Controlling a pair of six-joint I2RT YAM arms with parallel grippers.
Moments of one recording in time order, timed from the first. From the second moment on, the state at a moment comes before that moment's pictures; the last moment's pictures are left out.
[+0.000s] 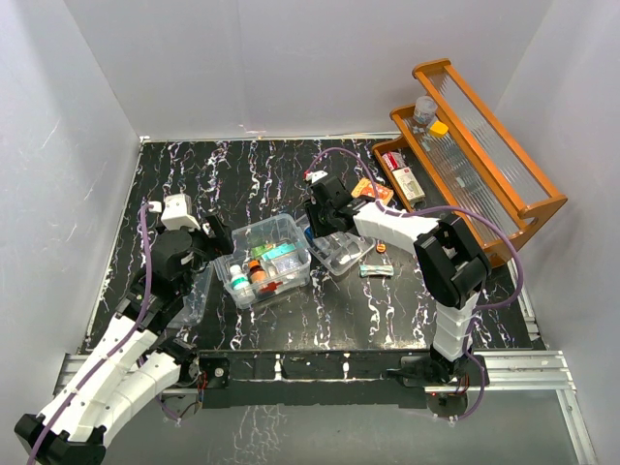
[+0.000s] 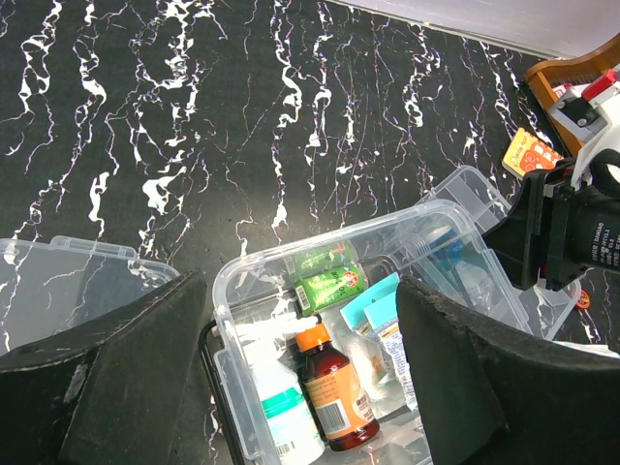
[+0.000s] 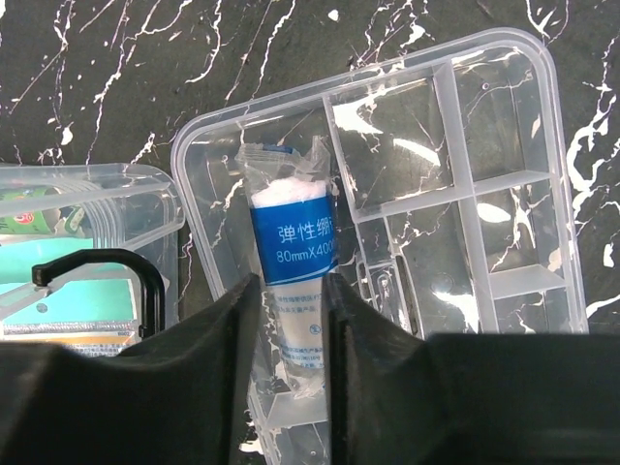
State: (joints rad) left arm -0.49 0.65 0.68 -0.35 -0.40 -0.39; right arm 0.65 1.88 1.31 -0.29 0.02 0.23
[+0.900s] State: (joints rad) left arm -0.49 0.65 0.68 -0.35 -0.40 -0.39; right arm 0.65 1.92 1.35 -0.32 0.03 0.25
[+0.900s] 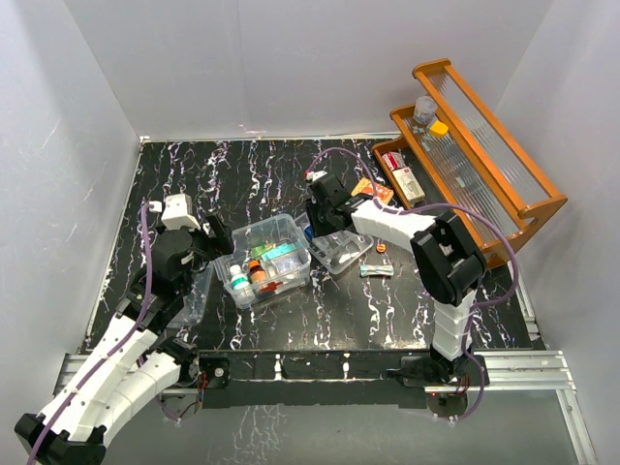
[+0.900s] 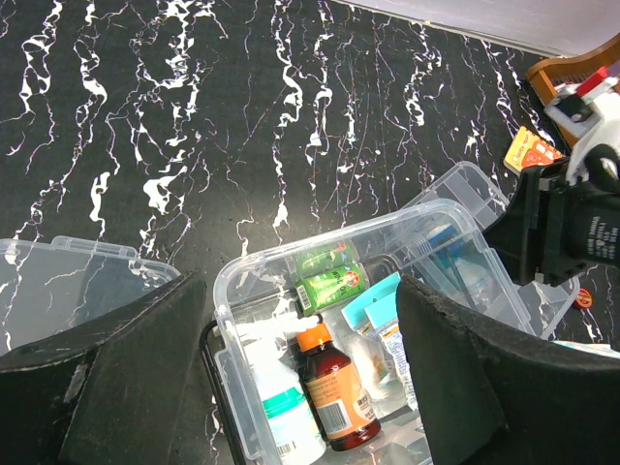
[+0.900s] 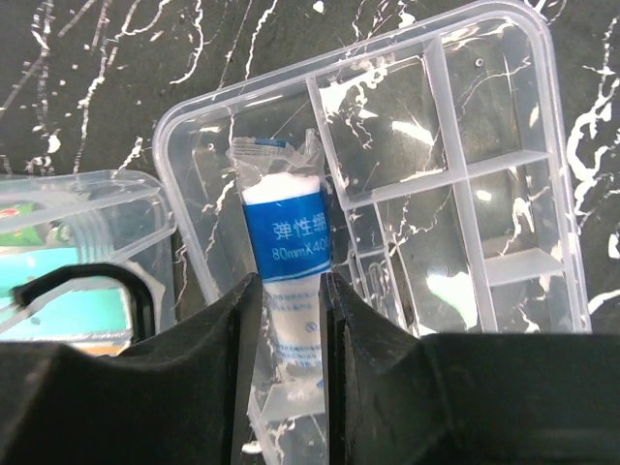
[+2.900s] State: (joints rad) left arm -0.49 0.50 0.65 -0.28 -0.25 -0.39; right arm 0.38 1.66 0.98 -0.45 0.19 0.55
